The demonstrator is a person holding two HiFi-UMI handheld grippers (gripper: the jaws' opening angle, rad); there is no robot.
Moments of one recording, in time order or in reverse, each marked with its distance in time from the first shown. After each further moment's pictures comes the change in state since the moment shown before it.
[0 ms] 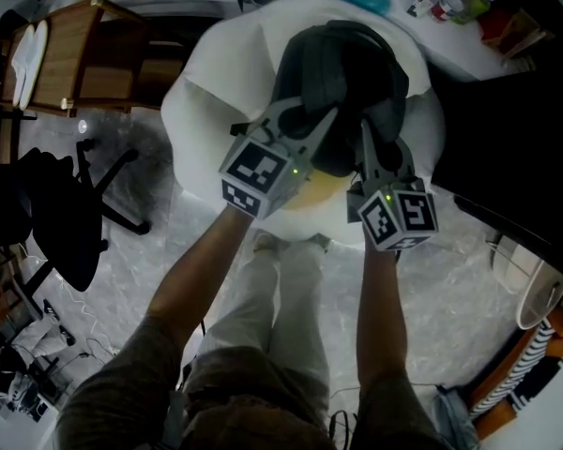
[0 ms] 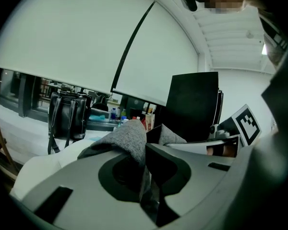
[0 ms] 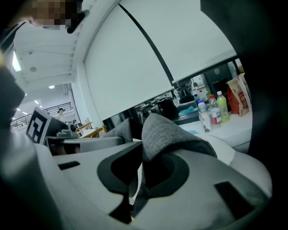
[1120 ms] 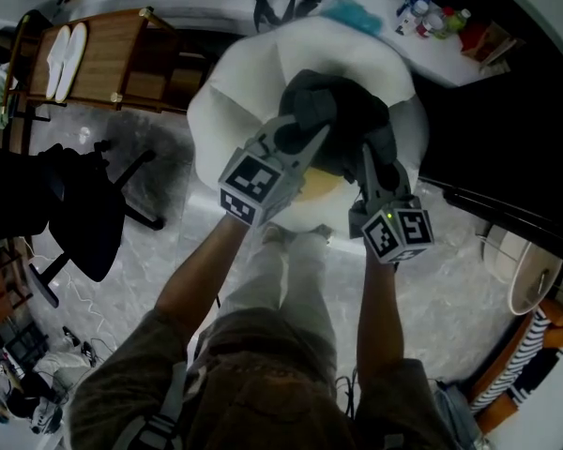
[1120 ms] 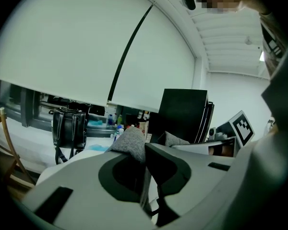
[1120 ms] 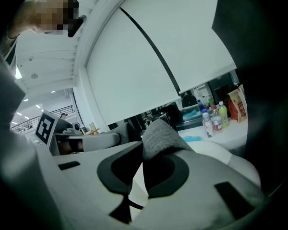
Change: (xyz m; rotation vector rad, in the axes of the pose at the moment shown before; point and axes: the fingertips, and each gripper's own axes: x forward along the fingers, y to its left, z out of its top) left arm -0.092 -0.036 0.085 -0.004 0.011 -0.036; right arm -0.072 0.078 0.067 0.031 0.008 0.017
